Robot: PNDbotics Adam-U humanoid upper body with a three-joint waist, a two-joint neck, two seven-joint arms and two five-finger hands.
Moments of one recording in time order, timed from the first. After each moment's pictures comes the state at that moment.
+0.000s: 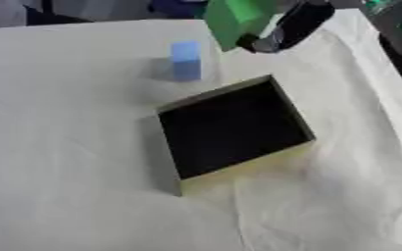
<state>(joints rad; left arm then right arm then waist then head) -0.41 0.40 0.11 -1.98 -0.33 -0.14 0.60 -1.15 -0.61 0.49 -1.54 0.68 -0.33 0.58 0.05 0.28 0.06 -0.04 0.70</state>
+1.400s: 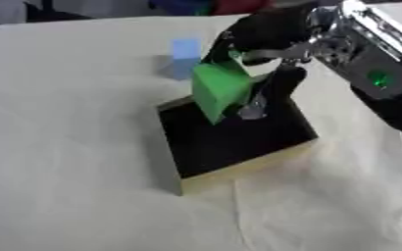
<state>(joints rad) -0.40 0.40 0.11 -1.98 -0.33 -0.14 0.59 -1.09 -0.60 0.66 -1.51 0.61 -0.36 0.67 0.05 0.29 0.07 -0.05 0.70</state>
